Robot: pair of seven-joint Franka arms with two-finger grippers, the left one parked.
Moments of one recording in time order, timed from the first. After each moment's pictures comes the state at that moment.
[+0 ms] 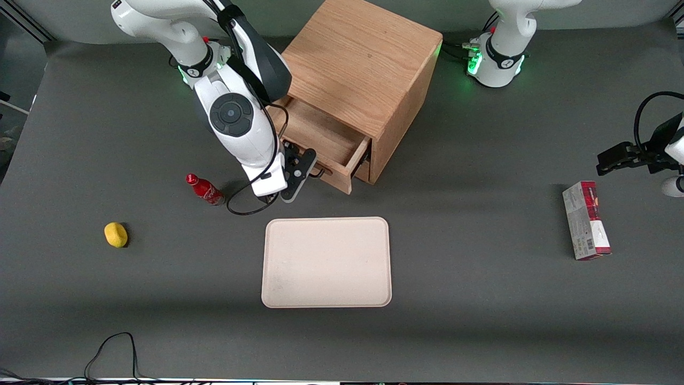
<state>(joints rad) 0.64 0.34 -0.07 -1.67 0.08 1.96 -0.52</state>
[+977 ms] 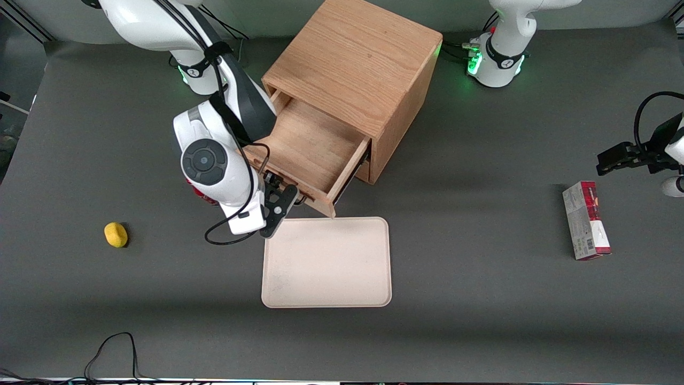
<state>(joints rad) 0.52 0.49 -0.07 -1.46 0.08 1.86 -0.58</state>
